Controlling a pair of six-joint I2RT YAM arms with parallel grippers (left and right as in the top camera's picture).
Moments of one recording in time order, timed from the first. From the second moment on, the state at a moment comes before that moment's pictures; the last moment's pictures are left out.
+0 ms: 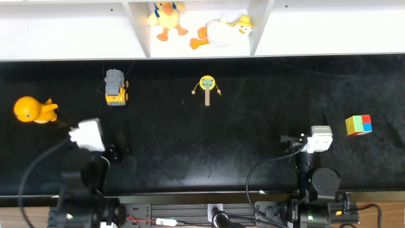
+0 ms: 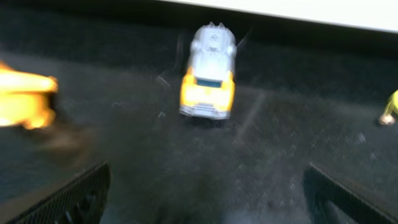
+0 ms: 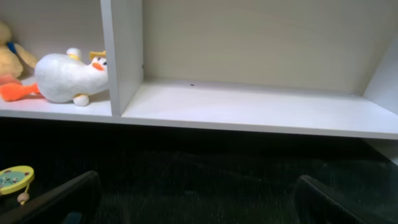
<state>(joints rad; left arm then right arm) 0.03 0.40 0.40 -0.56 -0.06 -0.13 -0.07 0.01 0.02 -0.01 -0.05 -0.07</state>
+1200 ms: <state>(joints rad) 0.95 1.24 0.99 -0.66 0.46 0.59 -0.07 0.01 0.02 -0.01 -0.05 -0.06</state>
